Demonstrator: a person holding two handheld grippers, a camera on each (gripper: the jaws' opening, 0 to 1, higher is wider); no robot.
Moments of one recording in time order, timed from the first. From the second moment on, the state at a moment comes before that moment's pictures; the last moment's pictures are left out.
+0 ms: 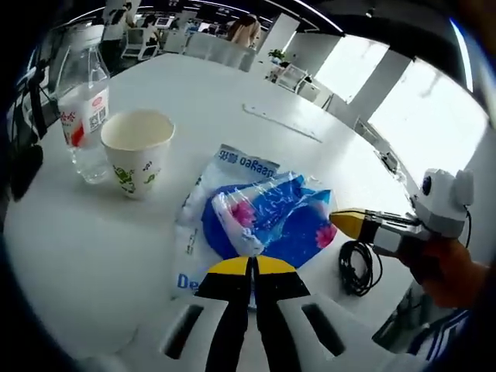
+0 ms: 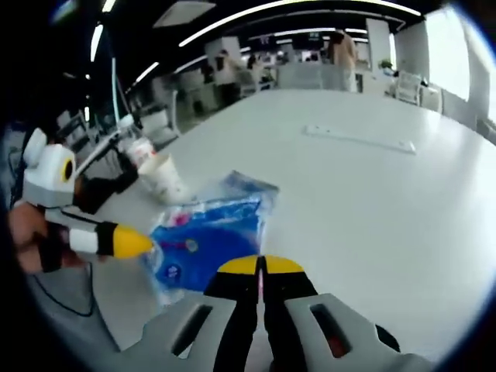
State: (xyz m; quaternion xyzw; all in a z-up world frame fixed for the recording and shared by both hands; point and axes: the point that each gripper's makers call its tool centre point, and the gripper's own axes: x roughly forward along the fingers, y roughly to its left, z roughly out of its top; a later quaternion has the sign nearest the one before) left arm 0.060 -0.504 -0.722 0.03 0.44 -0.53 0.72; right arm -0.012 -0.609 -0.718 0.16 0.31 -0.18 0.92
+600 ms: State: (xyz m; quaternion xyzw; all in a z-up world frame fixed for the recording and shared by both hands) left arm 0.034 -0.542 -0.716 0.06 0.43 -0.57 0.69; right arm -0.057 -0.636 -0.712 0.18 0.29 -0.22 0.91
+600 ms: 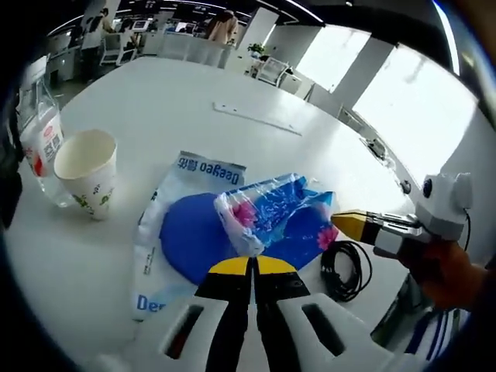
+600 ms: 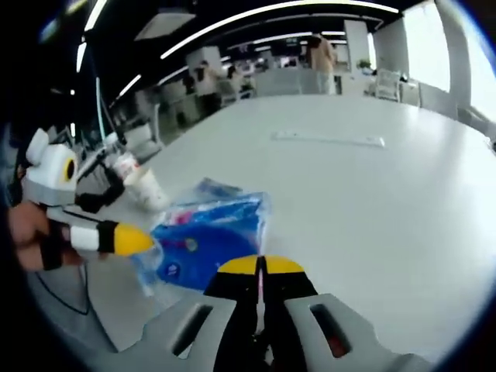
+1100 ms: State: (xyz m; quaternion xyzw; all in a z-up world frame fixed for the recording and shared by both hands) left arm -0.007 -0.588 -0.715 0.08 0.43 -0.61 0.66; right arm -0.108 -0.669 -0.711 0.19 0.28 -0.27 0.90
